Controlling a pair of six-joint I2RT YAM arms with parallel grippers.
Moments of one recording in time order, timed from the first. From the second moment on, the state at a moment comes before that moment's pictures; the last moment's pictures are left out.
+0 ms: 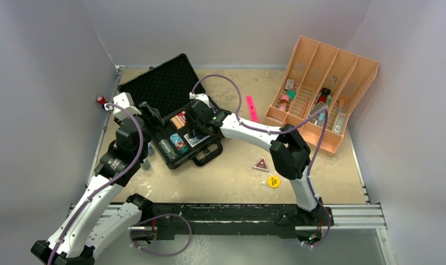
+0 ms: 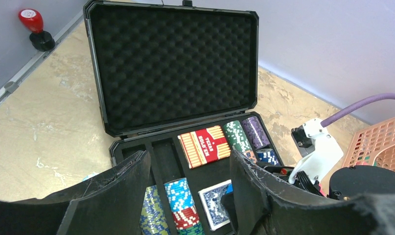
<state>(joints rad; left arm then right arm) -0.46 0.73 0.87 -0.39 -0.63 -0.54 0.95 2.08 1.73 -0.55 0.31 0.58</state>
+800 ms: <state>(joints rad) -0.46 0.74 0.87 -0.39 -0.62 -0.54 0.70 1.45 1.00 -0.62 0.42 0.81</state>
